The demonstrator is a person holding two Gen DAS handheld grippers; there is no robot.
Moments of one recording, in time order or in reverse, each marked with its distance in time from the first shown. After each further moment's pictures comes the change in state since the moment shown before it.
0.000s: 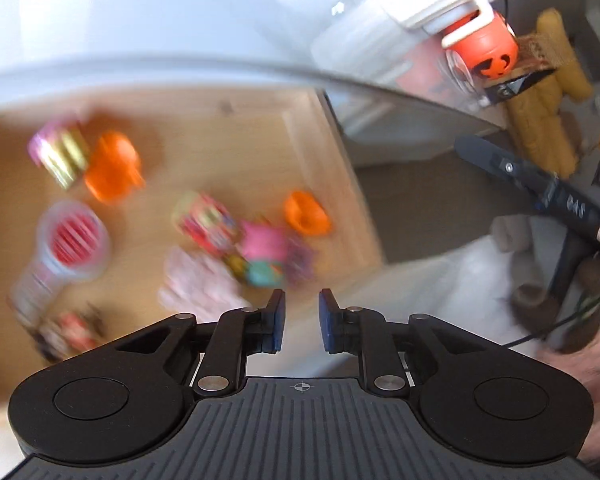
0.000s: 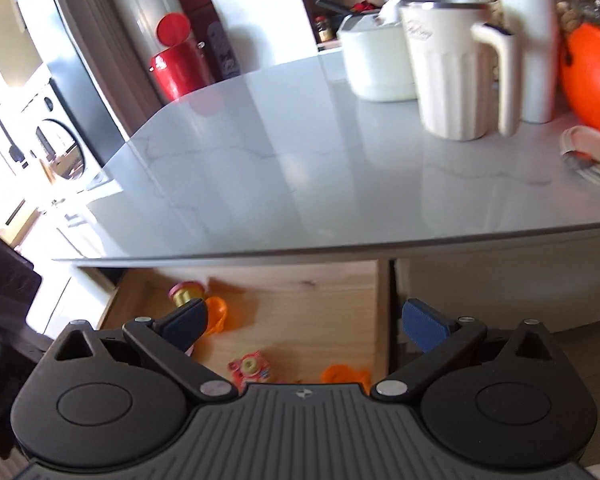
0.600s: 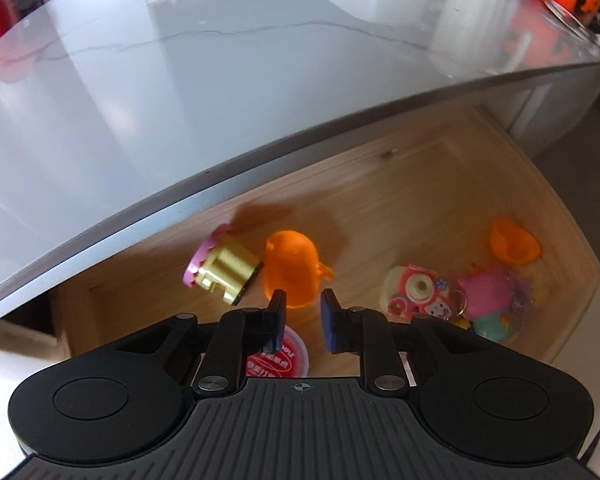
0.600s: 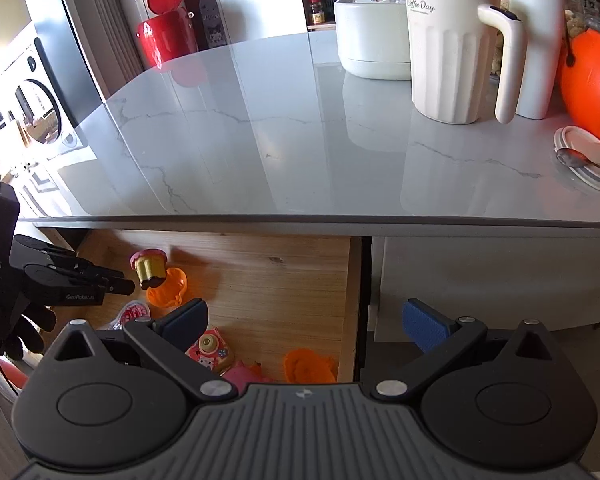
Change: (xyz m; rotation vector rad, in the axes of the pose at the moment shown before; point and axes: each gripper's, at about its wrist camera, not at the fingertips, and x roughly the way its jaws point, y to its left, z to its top) left arm 0.046 0.030 0.034 0.272 -0.078 0.459; right arm 0.029 0.007 -0.015 -0.096 0.071 -0.090
